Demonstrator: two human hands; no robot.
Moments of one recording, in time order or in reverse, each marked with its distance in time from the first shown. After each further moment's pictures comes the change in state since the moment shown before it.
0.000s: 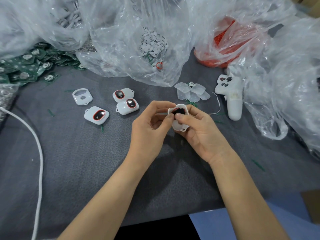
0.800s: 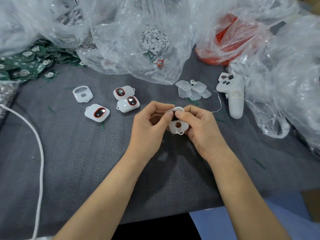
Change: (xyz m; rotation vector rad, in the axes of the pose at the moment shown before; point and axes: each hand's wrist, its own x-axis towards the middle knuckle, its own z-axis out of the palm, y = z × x) left_hand 0.001 0.003 -0.002 -0.022 0.030 -0.150; right_hand 0.003 0.006 0.001 -0.266 0.119 -0.083
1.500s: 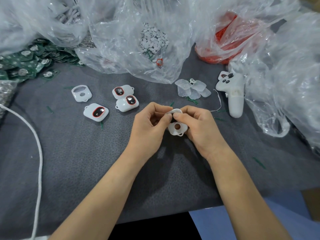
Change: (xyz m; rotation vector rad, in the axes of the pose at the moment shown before) left_hand 0.002 -0.007 -0.002 0.087 -0.032 -0.011; right_hand 0.001 0.002 -0.001 -0.134 0.017 -0.022
